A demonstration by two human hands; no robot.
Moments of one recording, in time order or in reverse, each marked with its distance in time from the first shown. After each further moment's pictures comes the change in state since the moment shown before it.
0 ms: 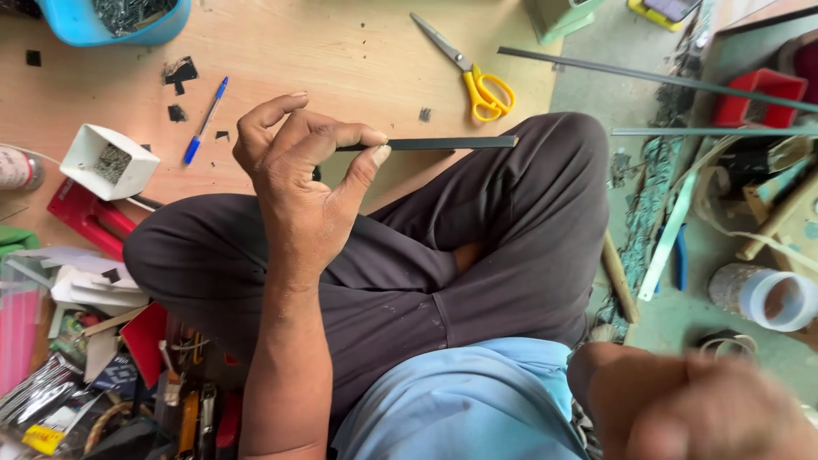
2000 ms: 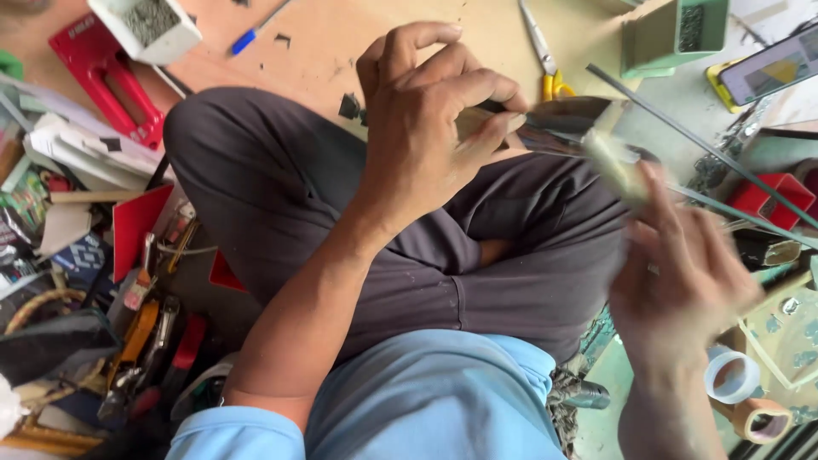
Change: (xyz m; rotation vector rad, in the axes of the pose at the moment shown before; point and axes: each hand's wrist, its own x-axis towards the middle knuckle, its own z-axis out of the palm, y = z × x) left_hand -0.007 -0.005 0.004 -0.039 0.157 0.102; right_hand 0.035 0.121 -0.021 -1.087 -0.478 -0.527
